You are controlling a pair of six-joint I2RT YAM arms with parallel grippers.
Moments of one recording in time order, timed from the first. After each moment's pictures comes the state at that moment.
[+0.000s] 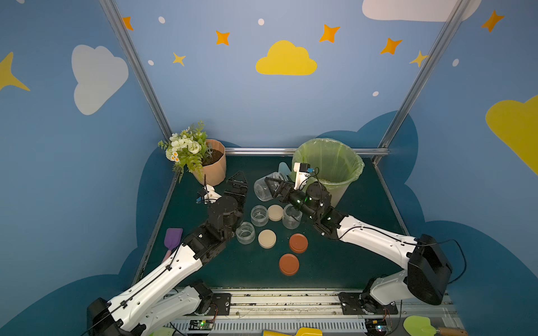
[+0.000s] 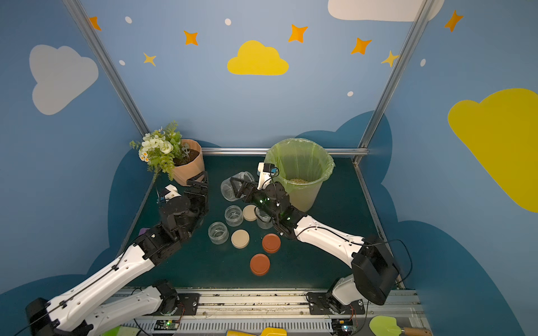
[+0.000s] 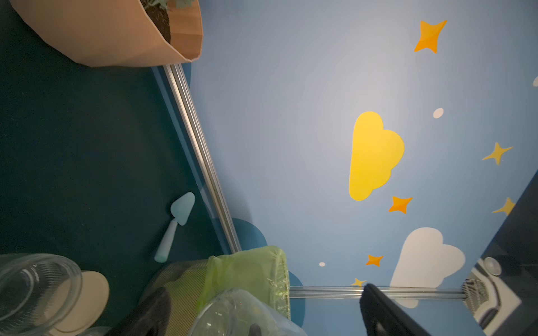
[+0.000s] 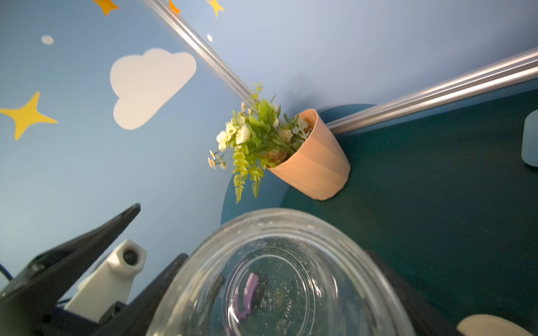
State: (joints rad) left arm -0.69 0.93 0.84 -0.08 -0.61 -1.48; right arm 0.89 1.46 1.03 0.39 0.00 0.76
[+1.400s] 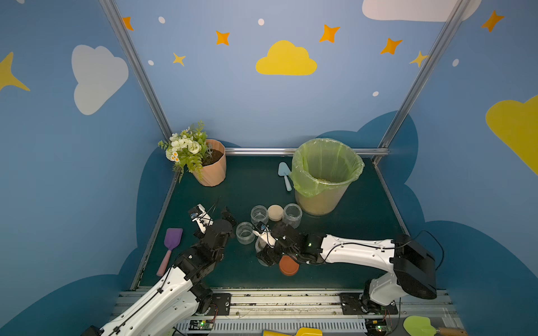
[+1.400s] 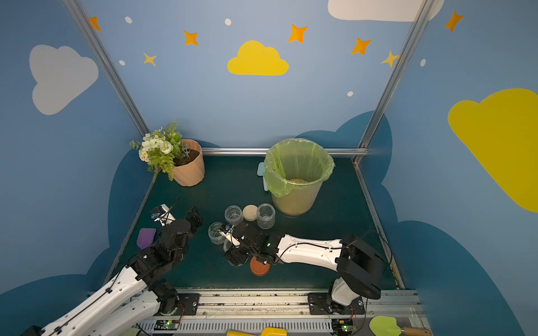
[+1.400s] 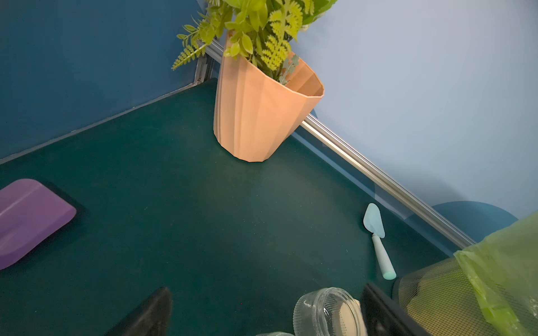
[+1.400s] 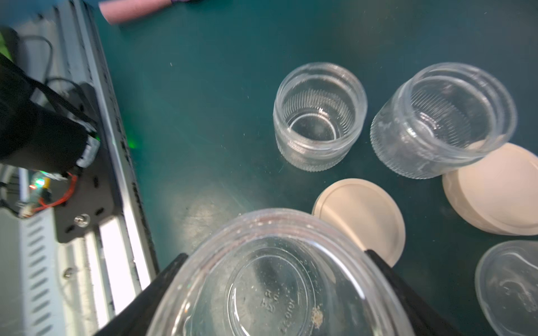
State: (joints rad) left arm -0.63 0.67 0.53 -0.40 -0.78 -0.93; right arm 1.24 1.57 0.95 -0.14 0.01 0.11
